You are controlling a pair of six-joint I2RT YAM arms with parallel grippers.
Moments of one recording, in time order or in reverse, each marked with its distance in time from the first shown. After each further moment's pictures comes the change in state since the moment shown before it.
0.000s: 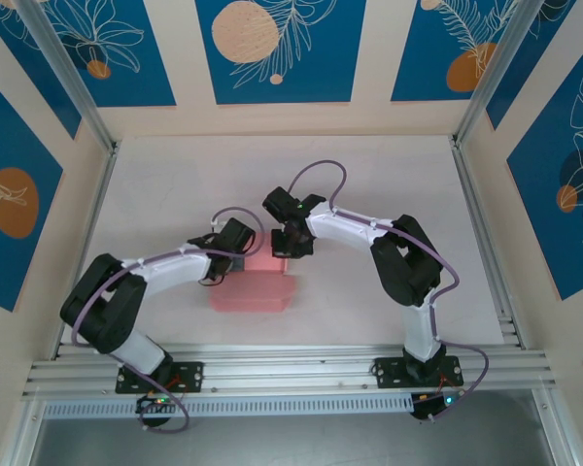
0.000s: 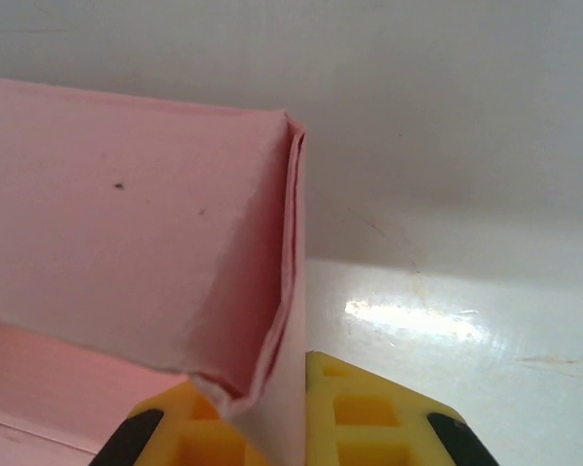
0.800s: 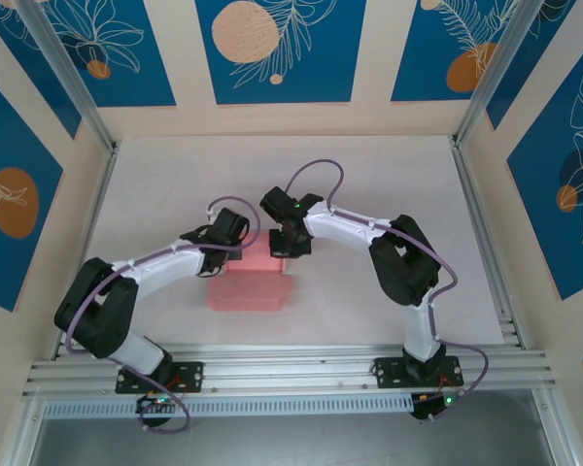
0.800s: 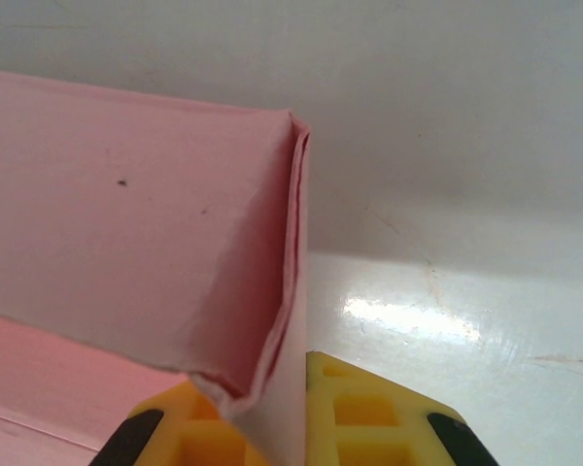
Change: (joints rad) left arm 0.048 -0.014 0.037 0.039 -0.024 0.064; right arm 0.011 0.012 0.026 -0.014 0.004 -0.003
